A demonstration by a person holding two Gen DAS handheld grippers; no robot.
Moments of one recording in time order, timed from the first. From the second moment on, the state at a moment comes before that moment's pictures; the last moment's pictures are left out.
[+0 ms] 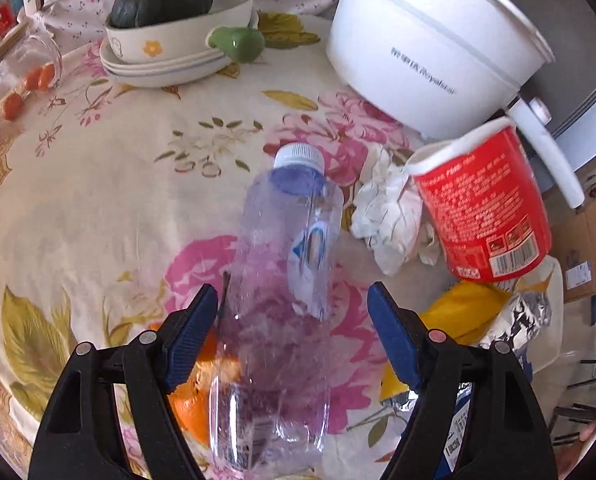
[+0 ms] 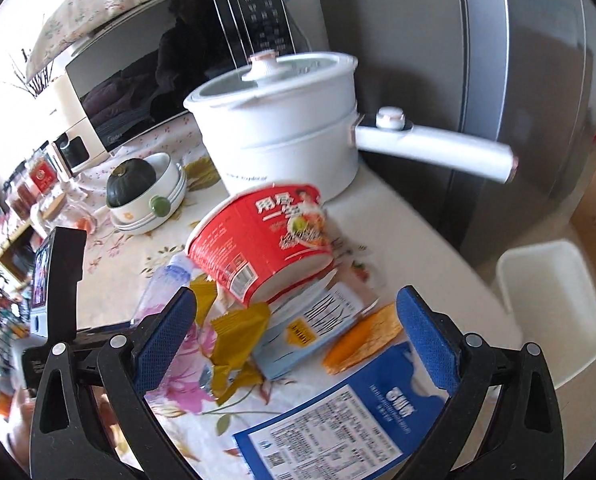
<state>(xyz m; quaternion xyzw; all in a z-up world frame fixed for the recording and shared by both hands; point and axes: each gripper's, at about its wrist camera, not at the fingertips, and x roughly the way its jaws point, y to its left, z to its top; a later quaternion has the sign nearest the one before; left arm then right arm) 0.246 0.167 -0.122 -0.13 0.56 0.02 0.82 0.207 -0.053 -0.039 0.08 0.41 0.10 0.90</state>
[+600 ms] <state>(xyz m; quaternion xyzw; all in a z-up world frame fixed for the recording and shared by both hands) 0.151 0.218 -0.042 -0.25 0.36 -0.04 0.90 0.220 -0.008 -0.085 0.07 0.48 0.13 0.87</state>
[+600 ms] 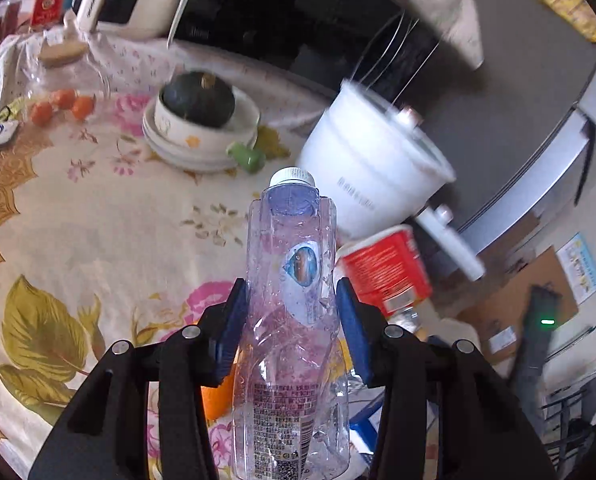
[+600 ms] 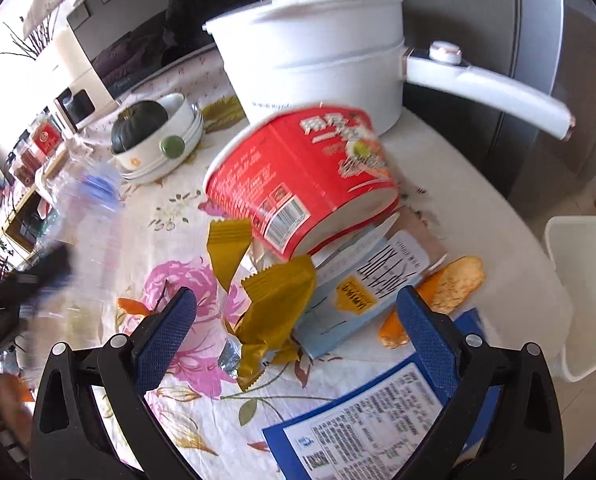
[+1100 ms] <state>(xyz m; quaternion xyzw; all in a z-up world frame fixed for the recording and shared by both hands) 0.131 0.222 -0.045 -0.24 0.33 -0.03 0.91 0.223 0.017 -0.093 0.07 0.48 0.18 0.85</state>
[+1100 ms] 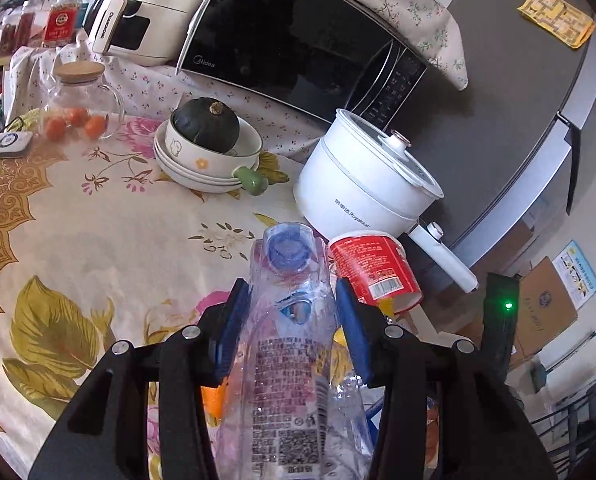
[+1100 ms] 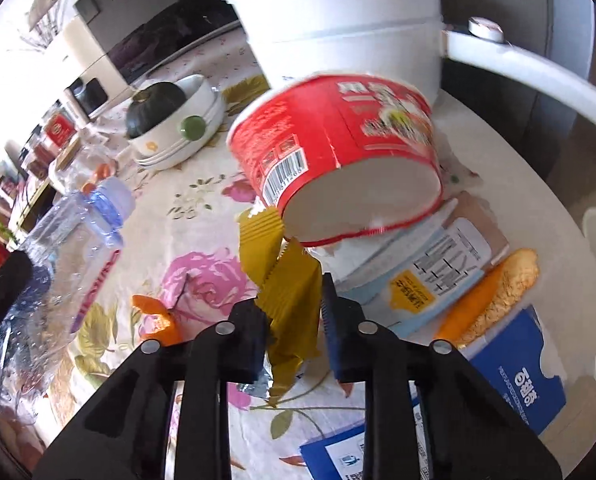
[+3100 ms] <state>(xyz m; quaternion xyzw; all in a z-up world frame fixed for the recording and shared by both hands) 0.124 0.092 0.030 -0.25 0.21 -0.15 0.93 0.171 -0.132 0.033 0.11 0.25 0.13 0.95</state>
